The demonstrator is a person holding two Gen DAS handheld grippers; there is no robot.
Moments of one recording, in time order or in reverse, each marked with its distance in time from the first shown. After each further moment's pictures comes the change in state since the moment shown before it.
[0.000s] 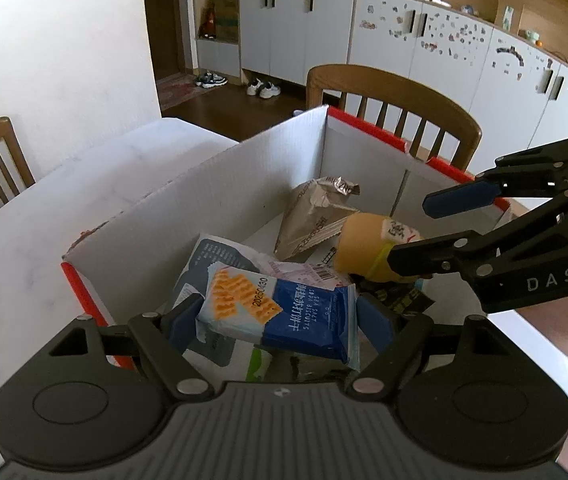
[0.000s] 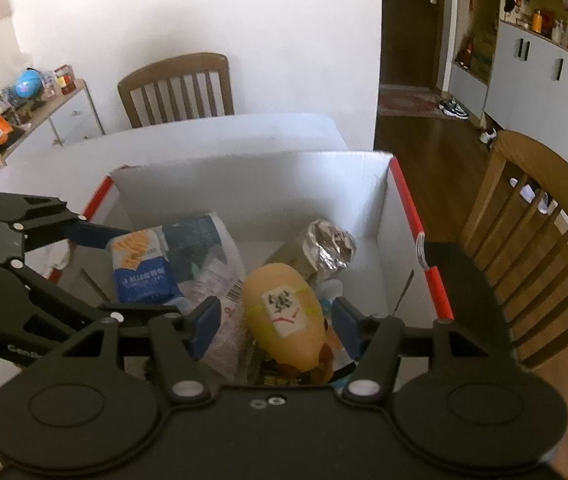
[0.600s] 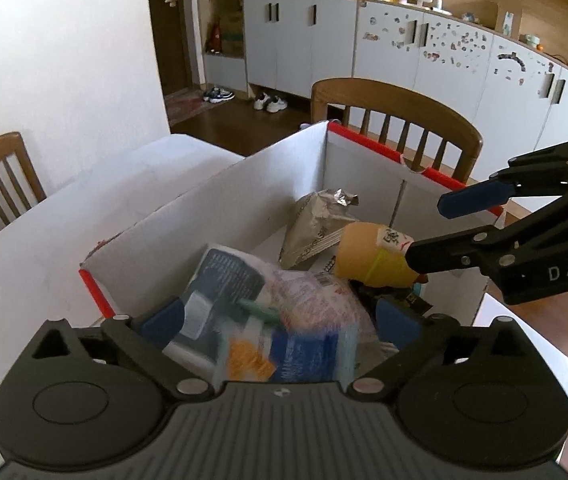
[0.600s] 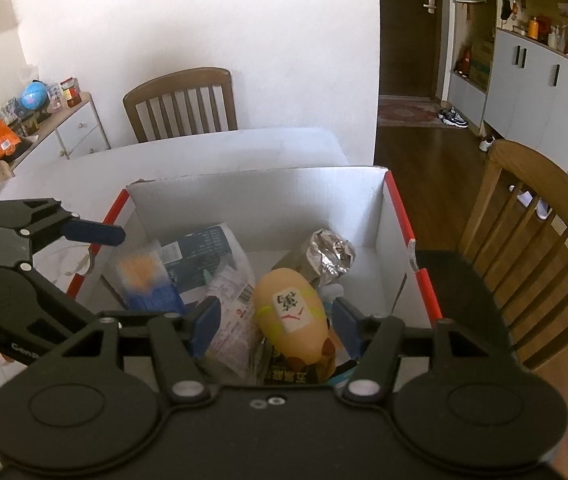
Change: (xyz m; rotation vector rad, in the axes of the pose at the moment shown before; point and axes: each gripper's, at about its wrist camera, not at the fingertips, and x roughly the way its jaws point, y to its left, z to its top) left arm -0.012 -0.007 -0.003 0.023 -0.044 0.034; right arm -0.019 0.001 -0.004 0.018 -0.035 -0.001
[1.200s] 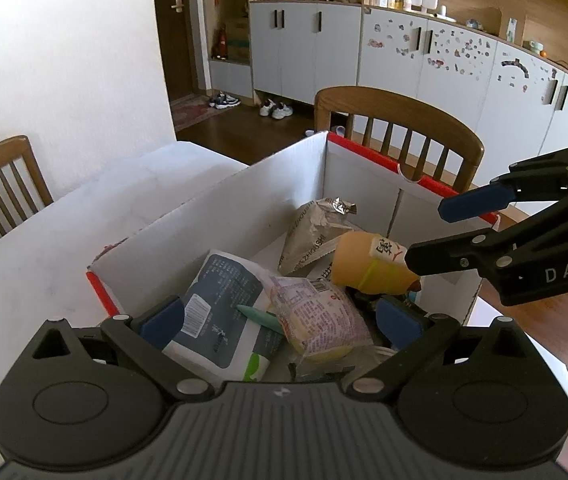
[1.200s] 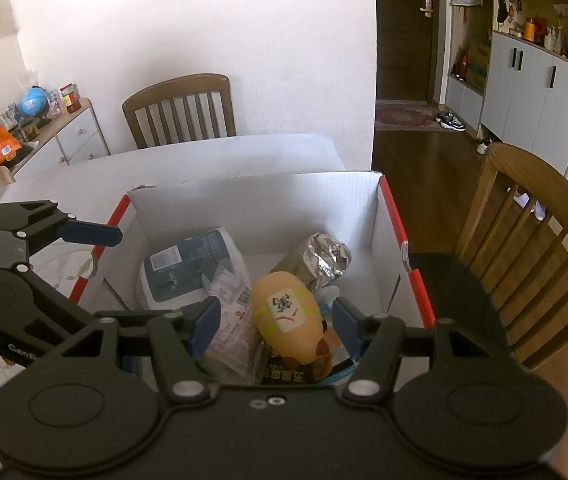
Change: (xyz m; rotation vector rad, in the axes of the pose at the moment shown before) left arm -0.012 -0.005 0.000 -0.016 -0.021 0.025; right arm -0.009 0.001 -0.001 0.003 -0.018 0.002
